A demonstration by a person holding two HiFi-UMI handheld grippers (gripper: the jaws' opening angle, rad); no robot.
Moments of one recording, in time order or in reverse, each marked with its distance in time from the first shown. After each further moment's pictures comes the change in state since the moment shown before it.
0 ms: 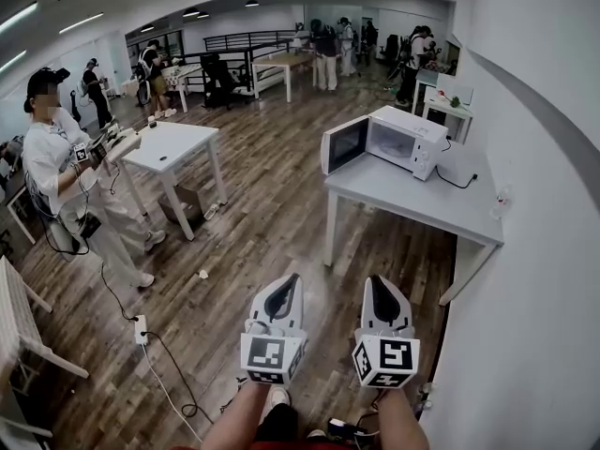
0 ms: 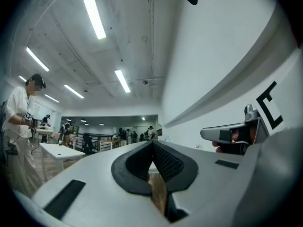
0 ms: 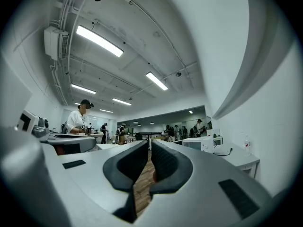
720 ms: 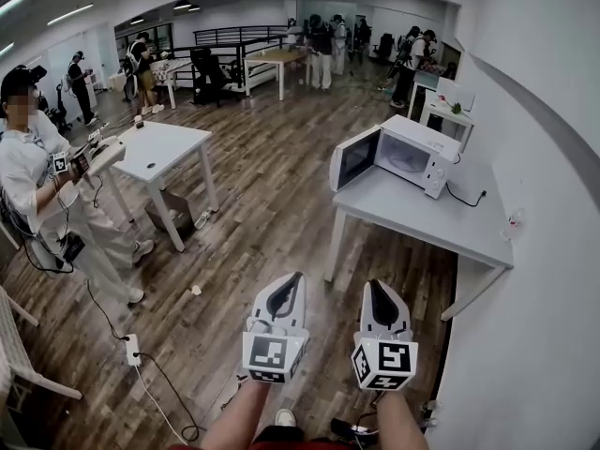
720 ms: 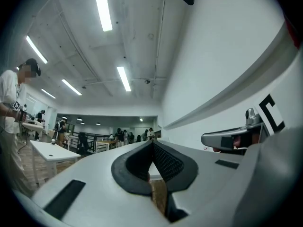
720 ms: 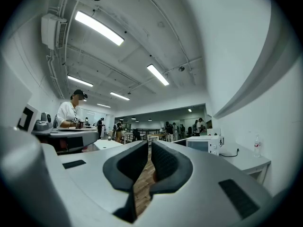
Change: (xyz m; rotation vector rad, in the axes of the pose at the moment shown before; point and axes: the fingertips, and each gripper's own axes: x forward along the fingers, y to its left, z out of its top) left arm 0.117 0.132 -0.022 -0.021 -0.029 -0.052; right arm 0.166 0.041 -0.031 -0.036 0.041 -0.030
